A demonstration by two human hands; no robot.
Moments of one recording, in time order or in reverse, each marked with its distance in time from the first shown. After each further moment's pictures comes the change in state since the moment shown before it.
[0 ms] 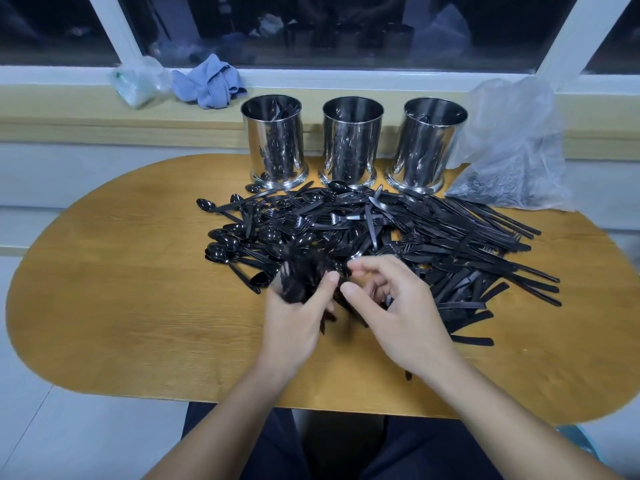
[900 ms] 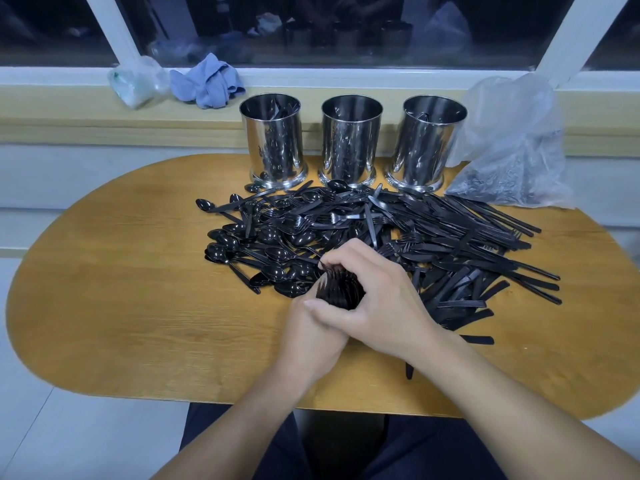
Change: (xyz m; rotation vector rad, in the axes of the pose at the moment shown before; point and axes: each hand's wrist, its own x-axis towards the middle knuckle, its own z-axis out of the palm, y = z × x) left_hand -0.013 -0.013 0.010 0.505 -0.195 0.126; right_hand 0.023 -0.015 0.008 -0.297 -0.132 -0.358
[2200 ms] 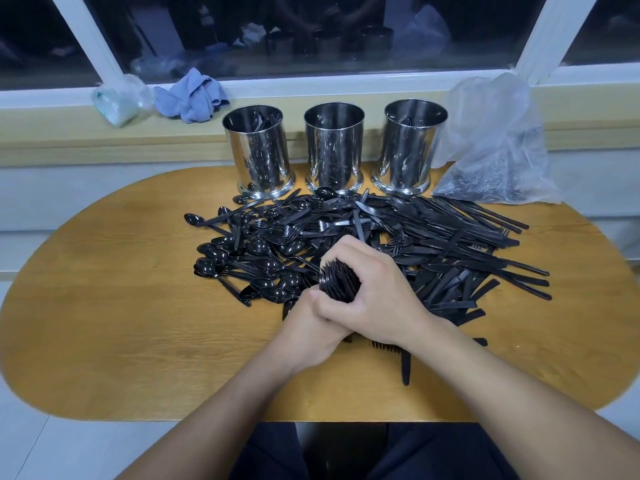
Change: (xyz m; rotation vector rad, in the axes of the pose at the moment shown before) left_hand 0.036 0.007 -0.004 -0.080 -0.361 0.037; right_hand 0.014 0.020 -0.007 0.107 0.031 0.003
